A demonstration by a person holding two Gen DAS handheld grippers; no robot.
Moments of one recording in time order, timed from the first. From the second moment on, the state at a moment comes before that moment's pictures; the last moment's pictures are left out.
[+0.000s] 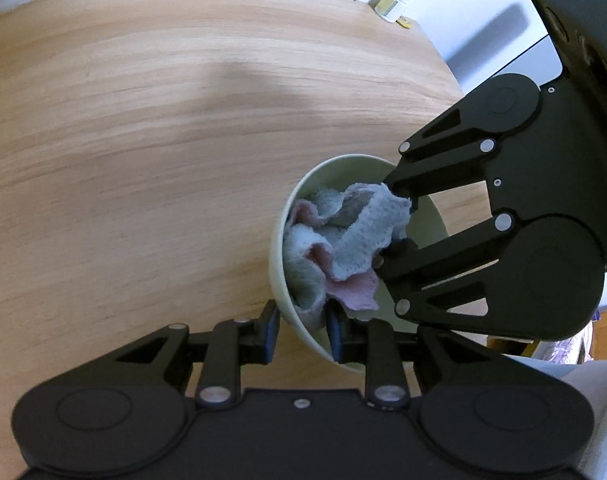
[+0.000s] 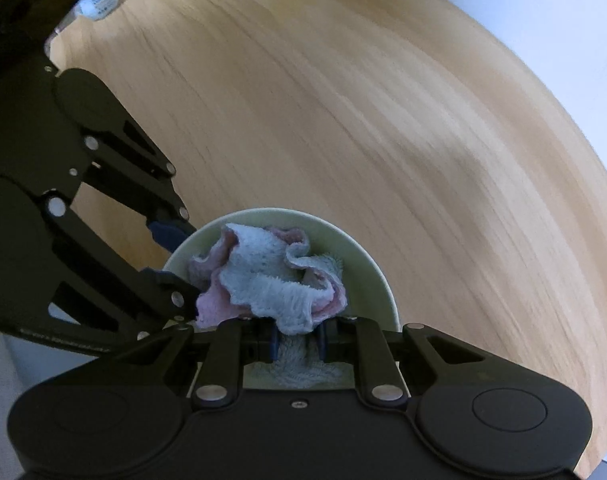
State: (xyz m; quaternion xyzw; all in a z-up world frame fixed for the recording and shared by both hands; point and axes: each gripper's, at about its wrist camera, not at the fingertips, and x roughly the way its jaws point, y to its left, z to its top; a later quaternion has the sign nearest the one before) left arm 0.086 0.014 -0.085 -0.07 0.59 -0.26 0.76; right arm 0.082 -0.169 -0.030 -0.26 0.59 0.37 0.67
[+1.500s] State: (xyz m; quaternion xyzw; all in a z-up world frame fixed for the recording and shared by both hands) left arm 0.103 0.014 -0.084 -0.13 0.60 -0.19 0.76; right arm 0.005 -0.194 -0.001 -0.44 0.49 0.37 0.65
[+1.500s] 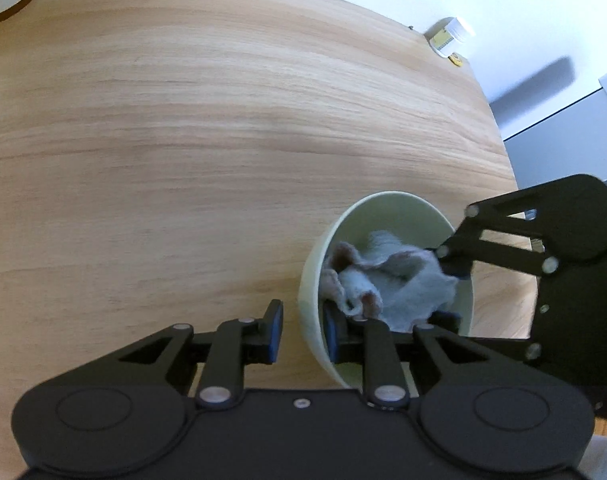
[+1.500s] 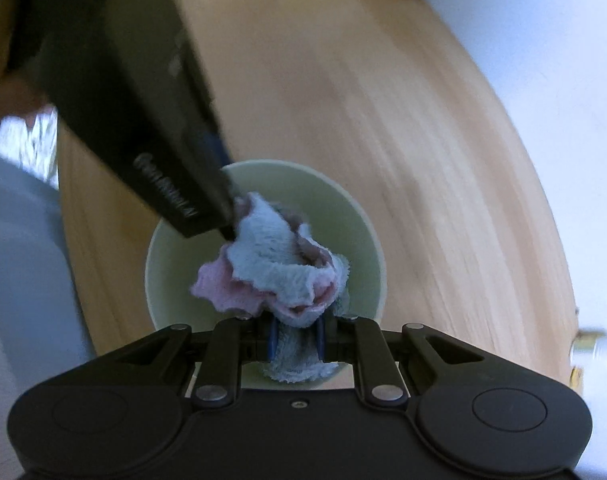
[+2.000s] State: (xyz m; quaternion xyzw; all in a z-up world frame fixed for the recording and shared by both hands) left arm 0.107 0.030 -0.093 -0.17 0.60 -0.18 0.76; right arm 0.018 -0.197 0.011 -0.36 0.52 0.39 0.67
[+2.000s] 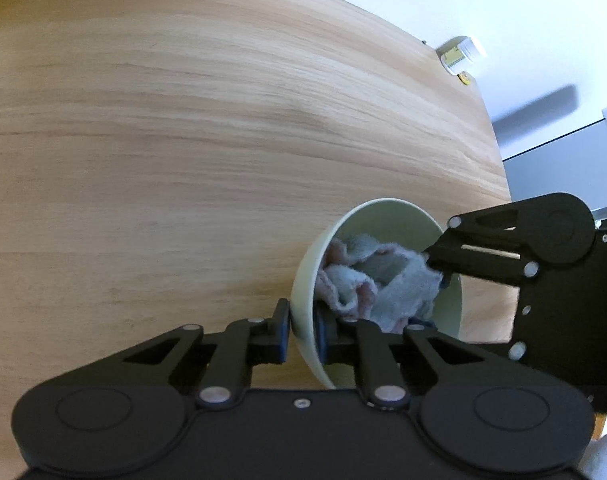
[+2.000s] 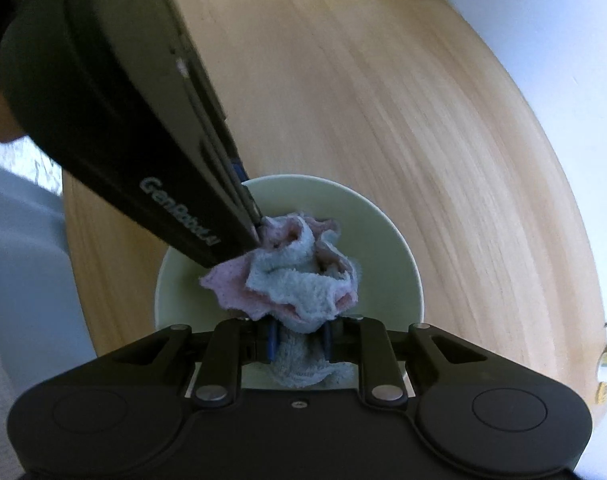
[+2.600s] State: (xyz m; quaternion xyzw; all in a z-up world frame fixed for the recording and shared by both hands) left arm 0.104 0.032 -0.091 -0.12 0.60 -0.21 0.76; right arm 0.015 -0.217 0.039 -0.28 0.48 0.41 0.72
